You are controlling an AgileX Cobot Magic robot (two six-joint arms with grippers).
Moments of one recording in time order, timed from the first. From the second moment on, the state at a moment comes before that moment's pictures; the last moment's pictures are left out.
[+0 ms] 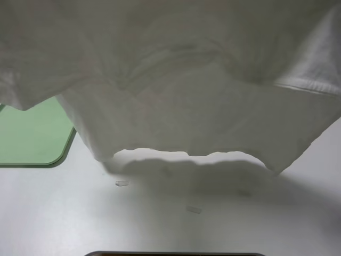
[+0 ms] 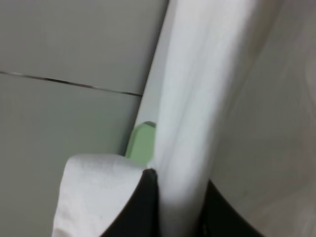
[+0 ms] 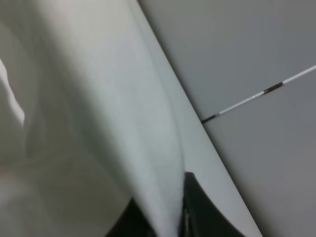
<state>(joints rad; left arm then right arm) -0.40 1.12 -1.49 0.12 1.10 0.93 0.40 1.04 -1.50 0.09 1.19 -0.76</state>
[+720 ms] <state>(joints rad) -0.40 0.82 -1.30 0.01 1.15 0.87 0.40 0.70 -1.24 0.19 1.20 -0.69</state>
